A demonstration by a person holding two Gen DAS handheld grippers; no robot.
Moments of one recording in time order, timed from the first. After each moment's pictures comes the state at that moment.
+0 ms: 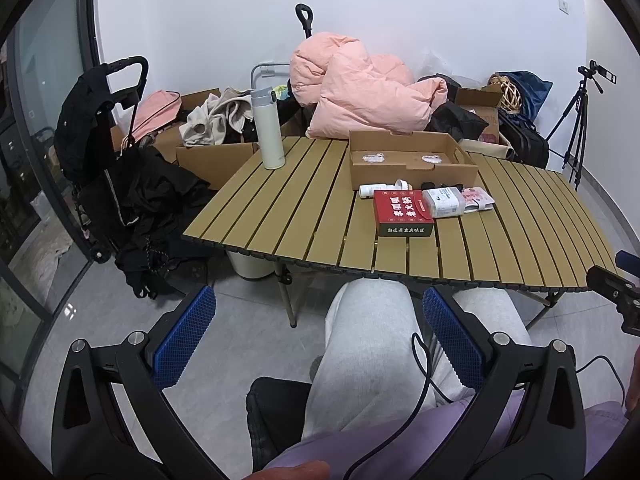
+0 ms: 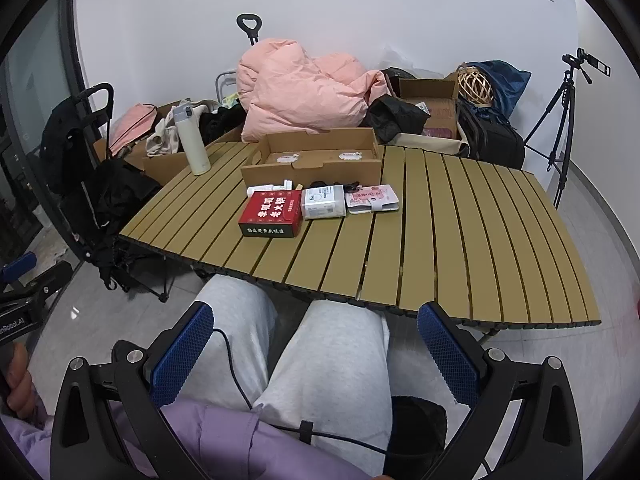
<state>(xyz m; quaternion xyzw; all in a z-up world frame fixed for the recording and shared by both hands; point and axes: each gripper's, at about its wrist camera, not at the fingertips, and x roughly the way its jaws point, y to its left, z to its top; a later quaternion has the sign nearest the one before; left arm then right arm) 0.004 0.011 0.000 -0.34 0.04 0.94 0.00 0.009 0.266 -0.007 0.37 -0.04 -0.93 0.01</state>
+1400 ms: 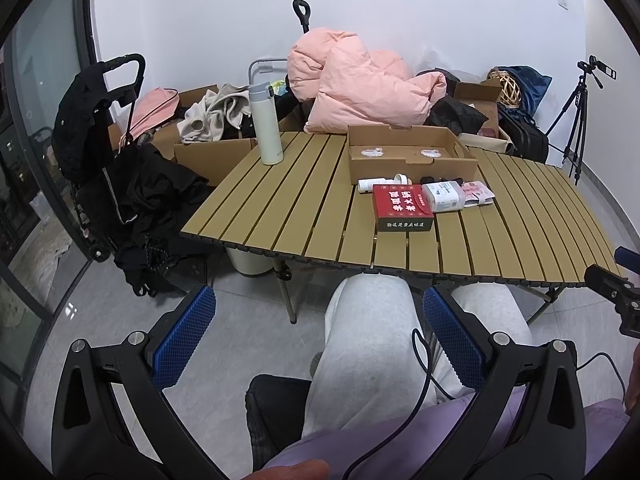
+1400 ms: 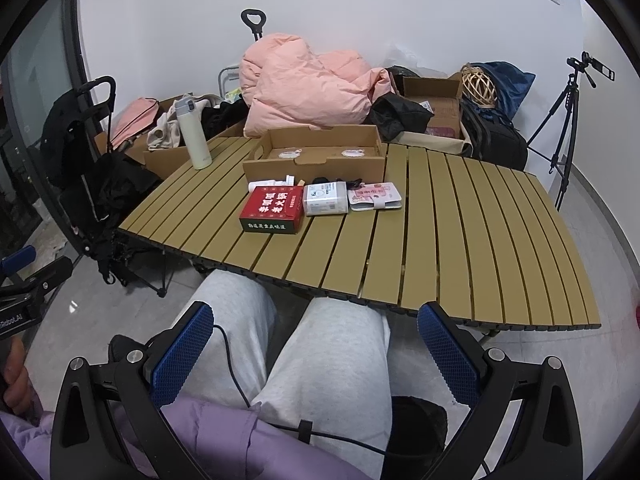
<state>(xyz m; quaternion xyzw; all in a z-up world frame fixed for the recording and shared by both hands) 0.004 0.011 -0.009 -0.35 0.04 0.94 0.01 0.007 0.262 -0.010 0.37 -0.03 -0.93 0.01</state>
